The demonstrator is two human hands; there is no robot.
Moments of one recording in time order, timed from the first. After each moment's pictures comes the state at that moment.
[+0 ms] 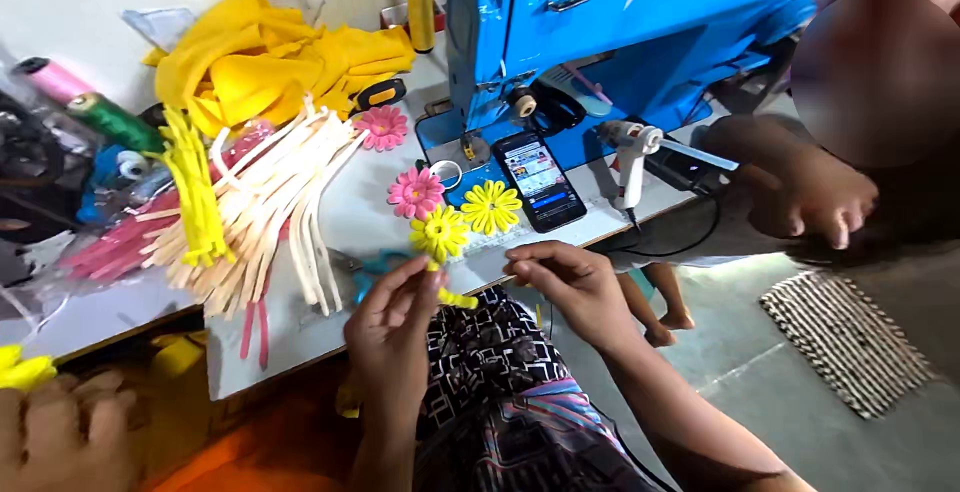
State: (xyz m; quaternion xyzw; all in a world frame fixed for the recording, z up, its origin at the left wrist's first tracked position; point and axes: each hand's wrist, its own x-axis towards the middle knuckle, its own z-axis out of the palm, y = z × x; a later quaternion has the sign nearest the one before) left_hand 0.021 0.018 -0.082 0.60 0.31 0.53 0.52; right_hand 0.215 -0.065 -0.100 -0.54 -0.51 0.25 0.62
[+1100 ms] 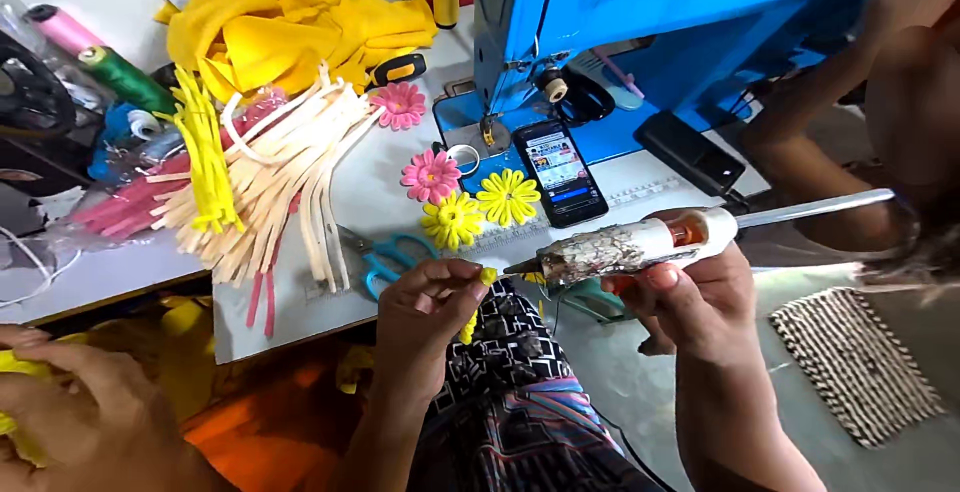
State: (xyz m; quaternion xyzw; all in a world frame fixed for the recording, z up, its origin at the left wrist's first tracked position) left_hand 0.023 0.010 -0.072 0.48 0.25 0.47 0.70; right_hand 0.254 -0.092 -0.067 -0.44 -0.59 0.25 0.63
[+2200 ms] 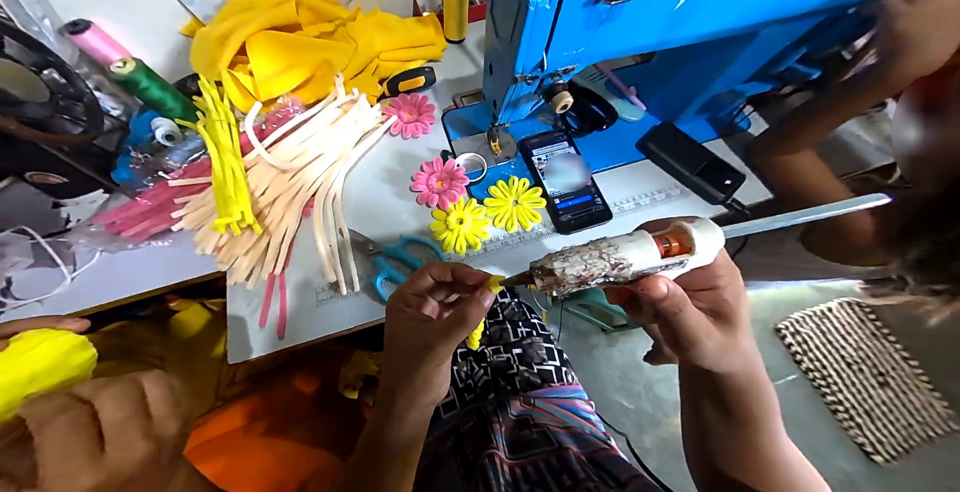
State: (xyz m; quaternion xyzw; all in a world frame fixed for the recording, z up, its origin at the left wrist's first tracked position) left_hand 0.018 0.010 -0.068 0.48 0.24 0.47 0.70; right_hand 0.248 -0.088 -0.064 -0.44 -0.61 0.25 0.61
